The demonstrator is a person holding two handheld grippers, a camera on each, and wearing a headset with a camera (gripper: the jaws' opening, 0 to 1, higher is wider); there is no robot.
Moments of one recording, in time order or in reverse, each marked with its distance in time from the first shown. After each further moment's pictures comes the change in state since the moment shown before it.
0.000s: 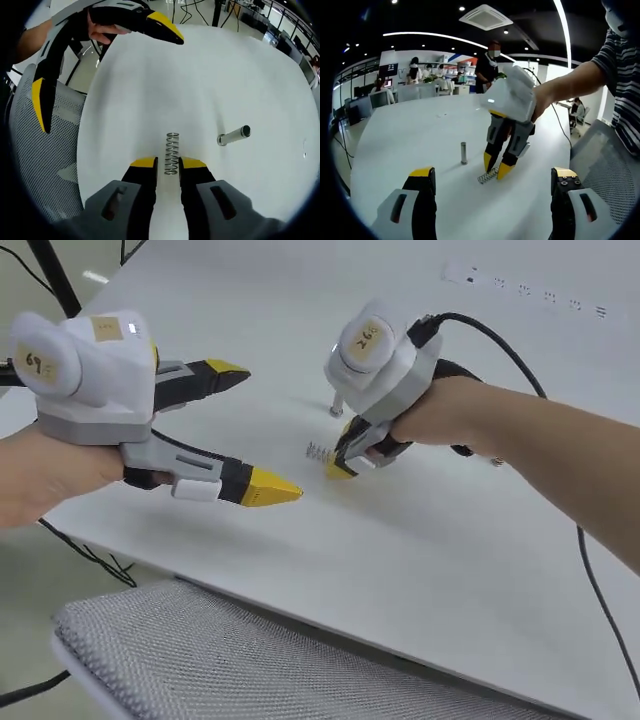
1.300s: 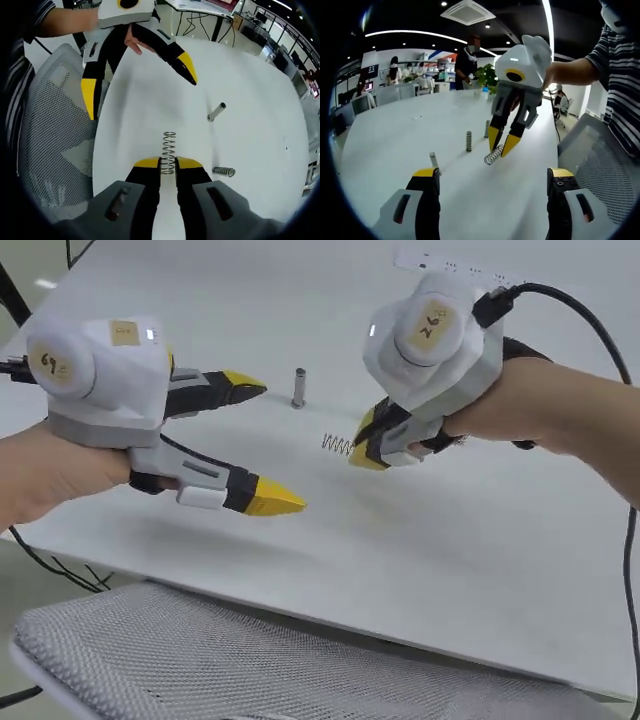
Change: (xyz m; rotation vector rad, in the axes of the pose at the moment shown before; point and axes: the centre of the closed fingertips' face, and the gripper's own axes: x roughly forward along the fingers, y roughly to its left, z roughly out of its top) left arm 0.043 -0.044 0.010 0.066 0.052 -0.171; right arm -0.078 0.015 -0.040 -0.091 -0.056 -0.073
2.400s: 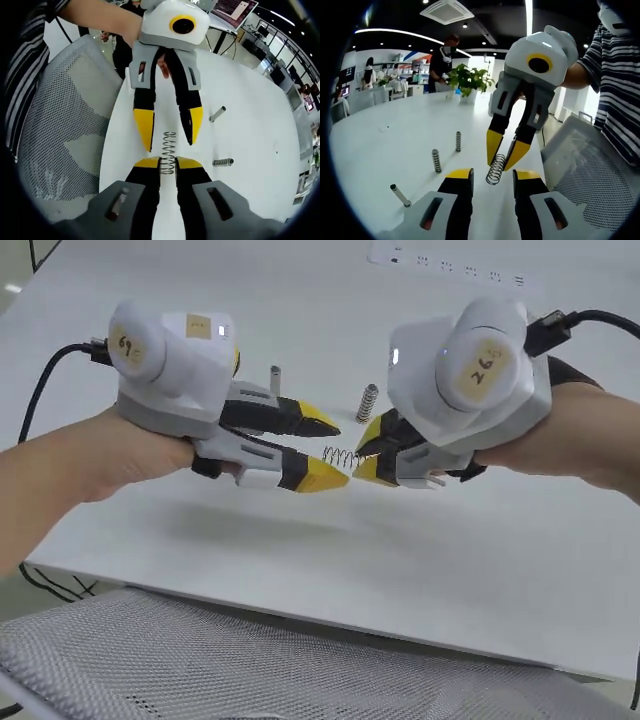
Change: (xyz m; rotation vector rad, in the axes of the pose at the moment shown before) left arm 0.052 -0.036 0.020 0.040 -0.009 -0.230; right arm -0.035 0.028 -0.003 -0.083 -0.052 -0.061
